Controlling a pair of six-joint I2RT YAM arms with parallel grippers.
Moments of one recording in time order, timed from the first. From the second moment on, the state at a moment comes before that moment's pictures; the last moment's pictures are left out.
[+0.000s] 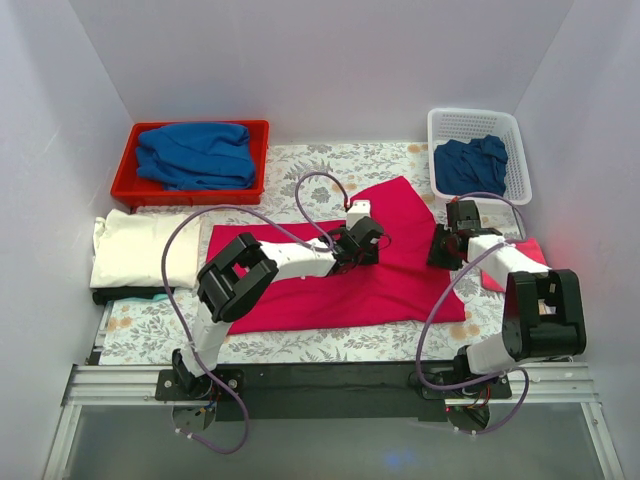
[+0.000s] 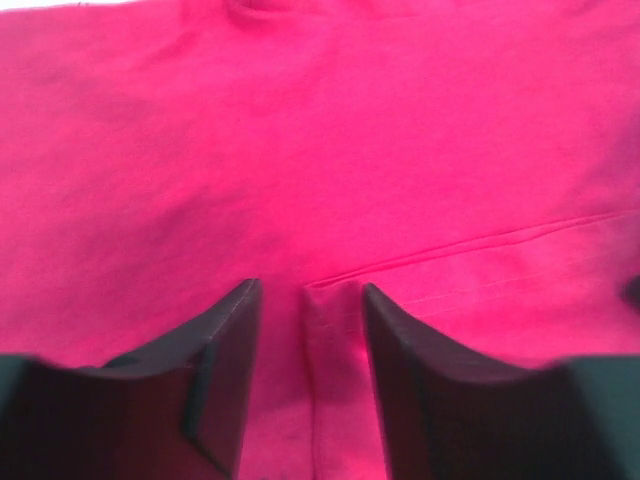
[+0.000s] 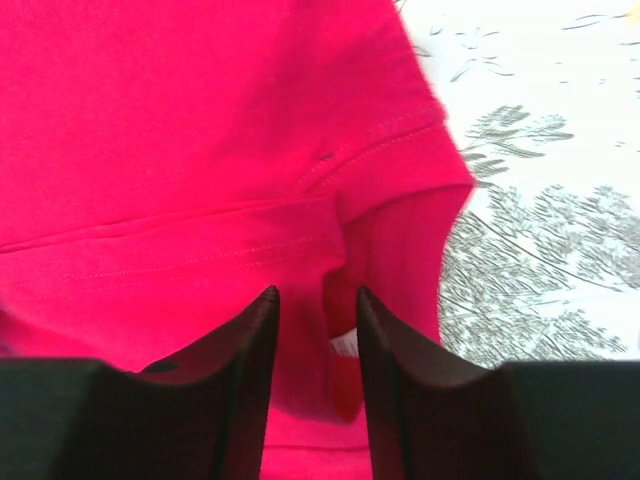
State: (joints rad) left arm -0.96 2.08 1.38 -0.05 -0.38 -0.71; right arm 0.10 1.47 0.78 -0.39 -0.01 0.35
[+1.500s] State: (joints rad) left arm -1.18 1.70 0.95 -0.20 -0.36 -0.88; right arm 0.15 1.18 0.56 -0.55 -0.01 0.57
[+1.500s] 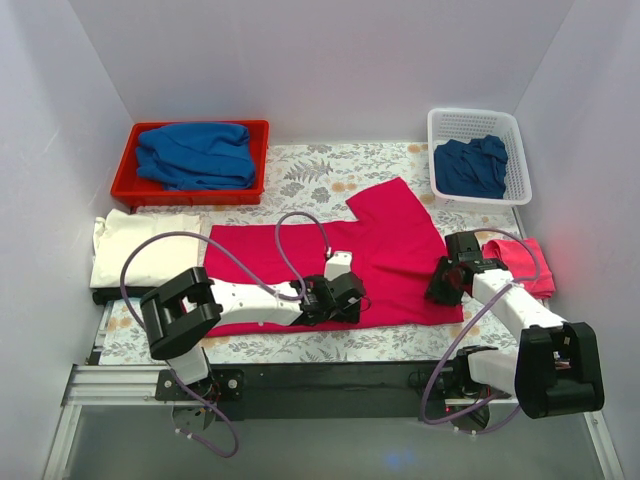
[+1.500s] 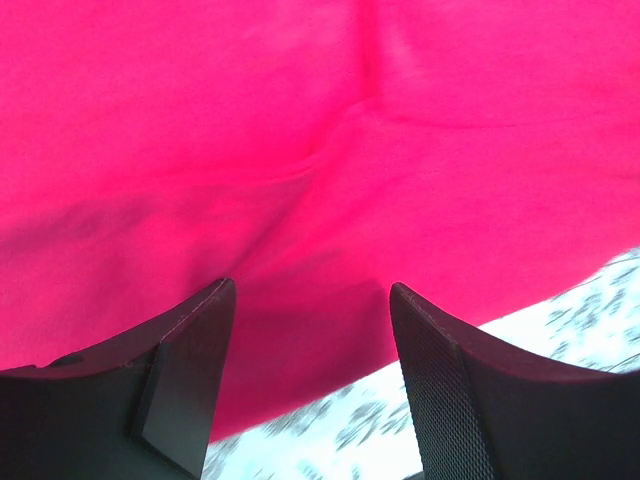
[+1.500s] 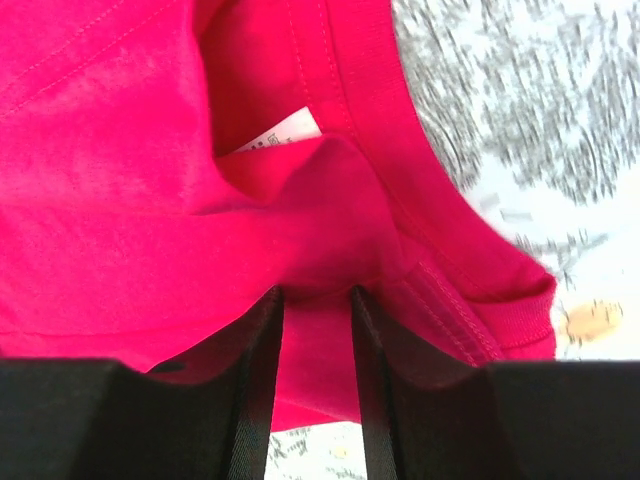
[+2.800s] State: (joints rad) left arm -1.01 1.32 0.84 -0.48 -0.54 -1.02; right arm 0.20 1.31 0.77 -0.58 0.06 0.40
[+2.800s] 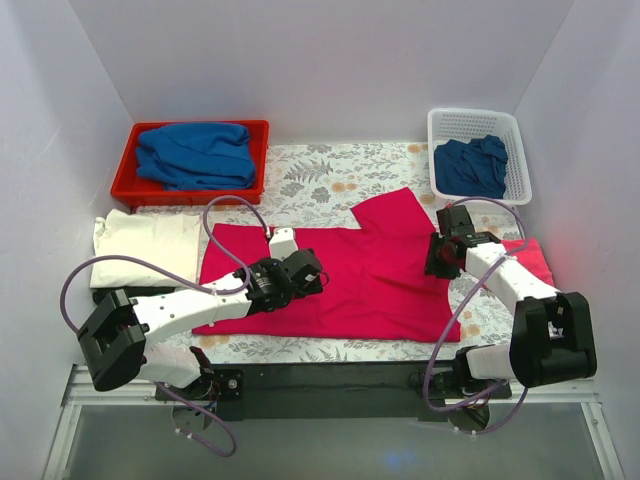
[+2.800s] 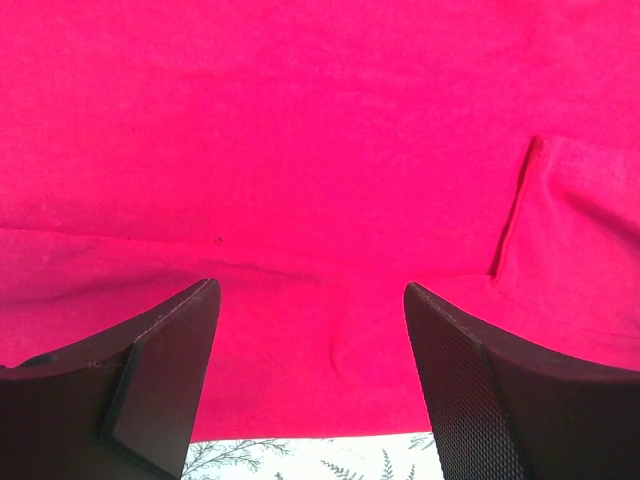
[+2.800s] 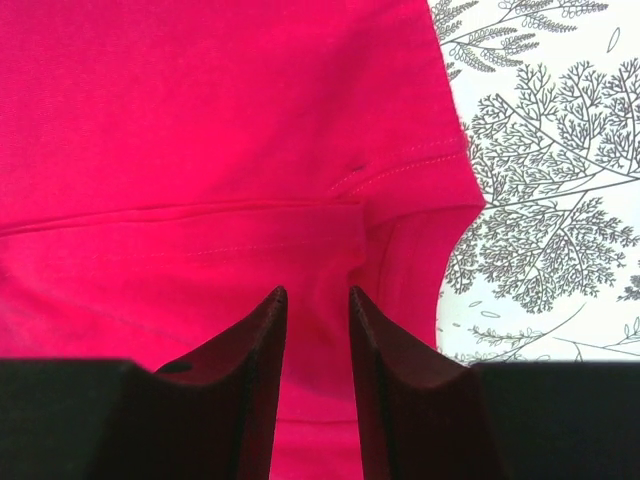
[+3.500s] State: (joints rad) left arm -0.96 1.32 0.81 -0.44 -0.48 -0.98; right arm 0.20 1.37 0.72 -0.54 0.01 0.41
